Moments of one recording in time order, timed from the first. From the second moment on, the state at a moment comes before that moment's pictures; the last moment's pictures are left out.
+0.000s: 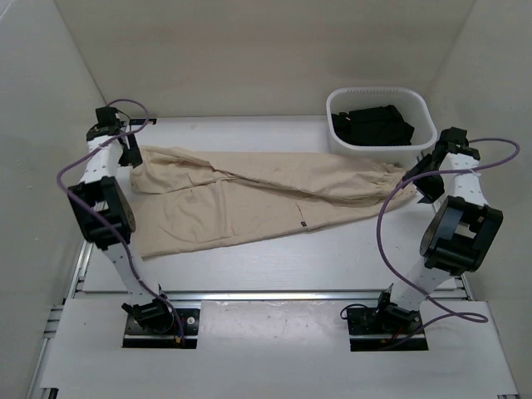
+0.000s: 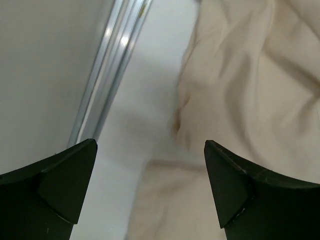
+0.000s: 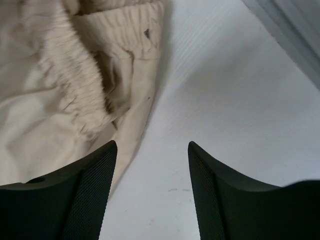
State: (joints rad) left arm 0.27 2.08 1.79 -0.68 -0.31 0.00; right arm -0.31 1.70 1.45 -0.92 0.03 0.47
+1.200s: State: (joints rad) left arm 0.74 1.74 1.09 -0.87 -0.09 -0.01; right arm -0.38 1.29 0.92 -0.91 -0.10 0.73
